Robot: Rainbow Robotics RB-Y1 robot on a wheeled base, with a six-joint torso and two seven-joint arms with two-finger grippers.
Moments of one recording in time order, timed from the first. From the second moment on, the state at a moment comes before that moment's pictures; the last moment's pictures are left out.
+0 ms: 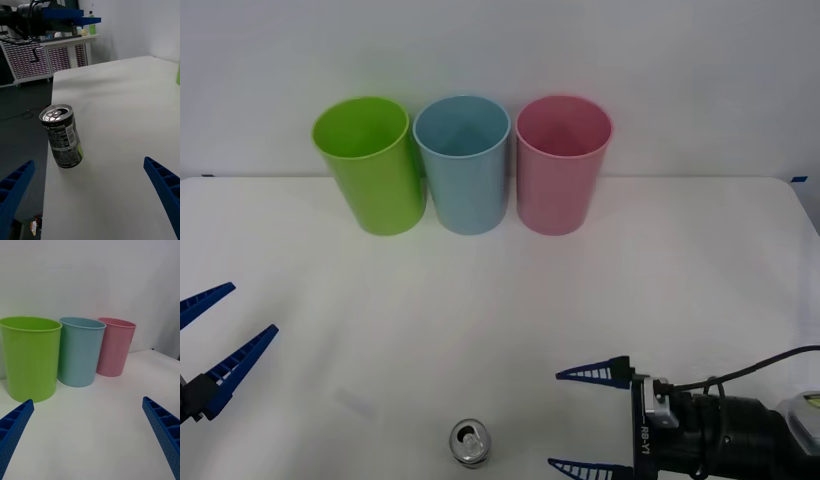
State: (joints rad) right arm 0.12 -0.48 0.18 -1.52 1.23 -1.27 0.27; left arm 0.35 0.40 0.52 -1.66 -0.96 -1.22 0.00
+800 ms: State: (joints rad) right arm 0.05 -0.46 0.42 -1.50 1.23 -1.07 0.36; left arm 0.35 0.40 0.52 -1.66 -0.96 -1.22 0.00
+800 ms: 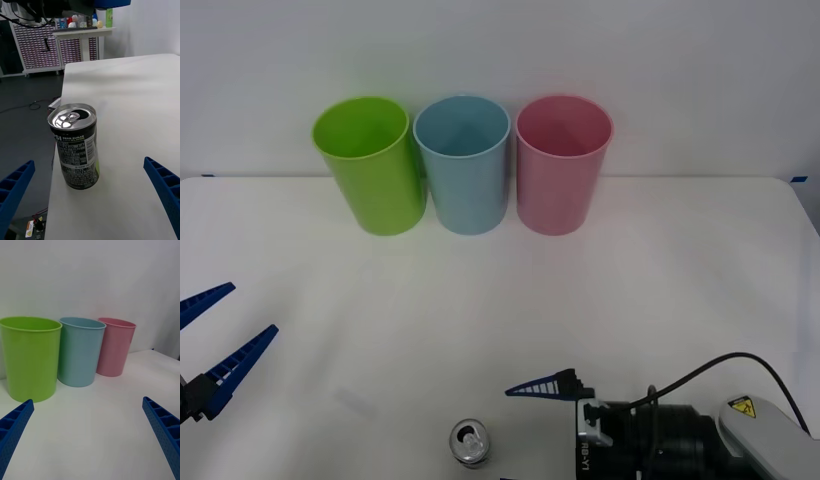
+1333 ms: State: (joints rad) right arm 0.00 -0.34 0.46 -1.40 1.31 -1.03 0.39; left arm 0.35 0.40 0.52 -1.66 -0.96 -1.22 0.00
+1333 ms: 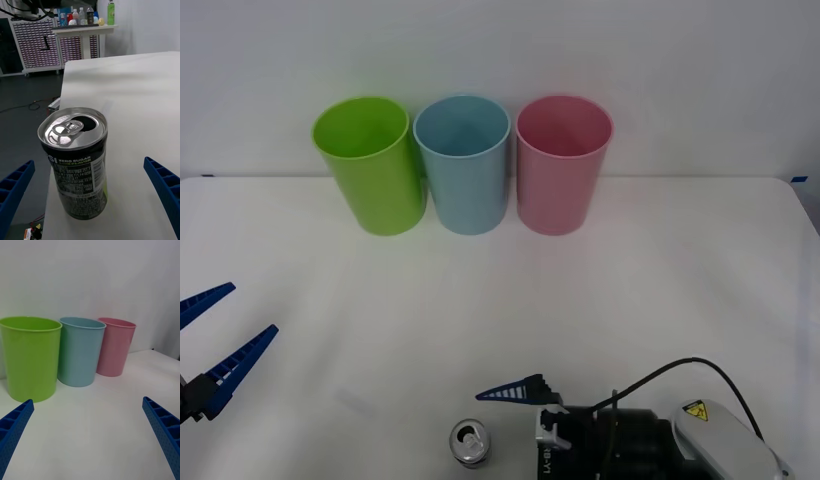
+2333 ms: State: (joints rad) right arm 0.00 -0.30 0.51 -1.38 1.33 -0.95 0.41; left arm 0.35 0.40 0.52 -1.66 -0.96 -1.22 0.00
